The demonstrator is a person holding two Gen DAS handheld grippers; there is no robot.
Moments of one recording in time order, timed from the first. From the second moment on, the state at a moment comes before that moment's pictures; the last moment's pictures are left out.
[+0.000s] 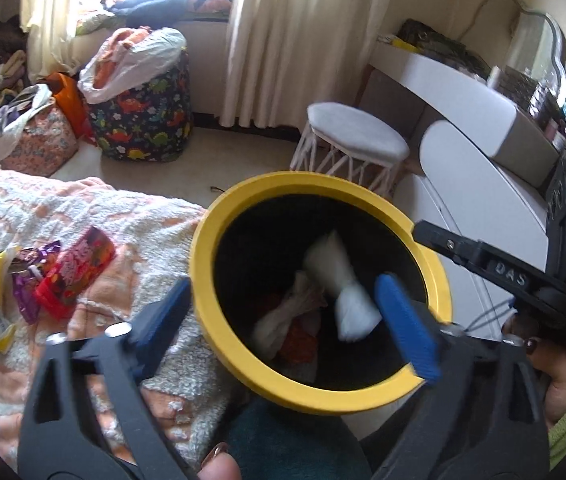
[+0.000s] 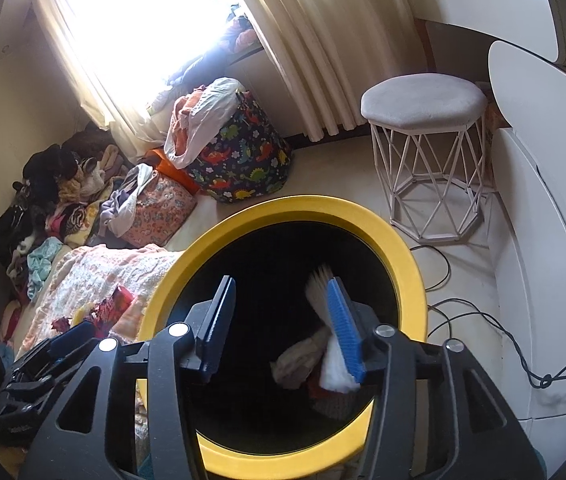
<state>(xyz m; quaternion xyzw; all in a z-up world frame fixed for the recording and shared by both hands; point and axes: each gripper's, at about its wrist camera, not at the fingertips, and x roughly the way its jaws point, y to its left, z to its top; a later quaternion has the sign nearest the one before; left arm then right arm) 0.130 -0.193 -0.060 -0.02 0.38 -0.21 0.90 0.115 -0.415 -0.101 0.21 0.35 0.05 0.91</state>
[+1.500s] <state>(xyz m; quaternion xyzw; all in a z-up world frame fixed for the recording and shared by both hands) 0.100 -0.097 -0.008 -0.09 0.28 -0.10 0.95 0.088 -0.329 -0.046 0.14 0.28 0.15 0.94</state>
